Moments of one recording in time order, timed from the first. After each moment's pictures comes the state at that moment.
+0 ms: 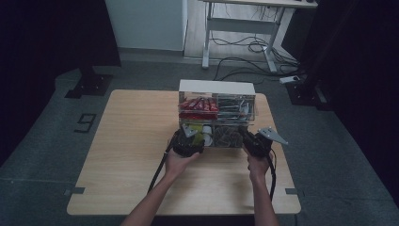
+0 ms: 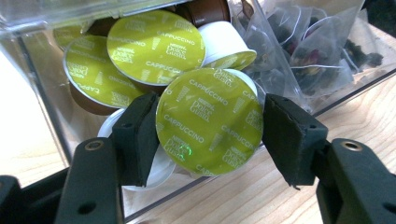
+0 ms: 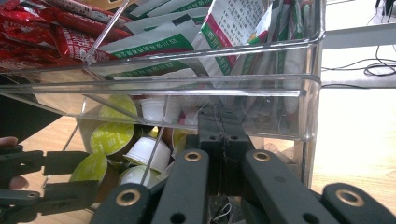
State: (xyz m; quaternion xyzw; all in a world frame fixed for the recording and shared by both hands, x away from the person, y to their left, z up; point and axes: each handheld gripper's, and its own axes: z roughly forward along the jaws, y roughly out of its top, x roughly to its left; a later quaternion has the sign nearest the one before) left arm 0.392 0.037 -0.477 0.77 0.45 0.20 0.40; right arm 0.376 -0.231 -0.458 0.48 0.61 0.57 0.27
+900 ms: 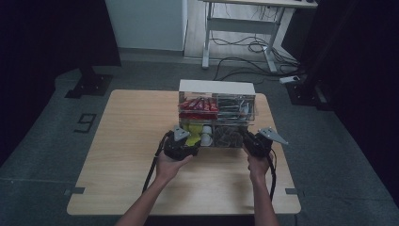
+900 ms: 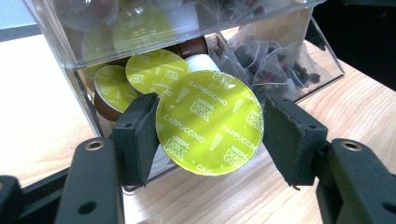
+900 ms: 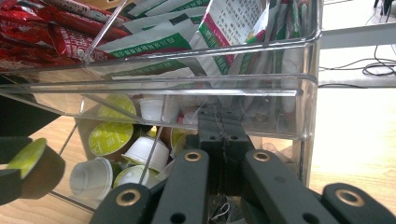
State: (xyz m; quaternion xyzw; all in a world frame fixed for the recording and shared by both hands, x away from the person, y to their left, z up) left arm 0.360 0.062 -0.445 0.77 0.42 0.20 0.44; right arm 0.376 -0.232 -0.459 0.48 0.61 0.57 0.27
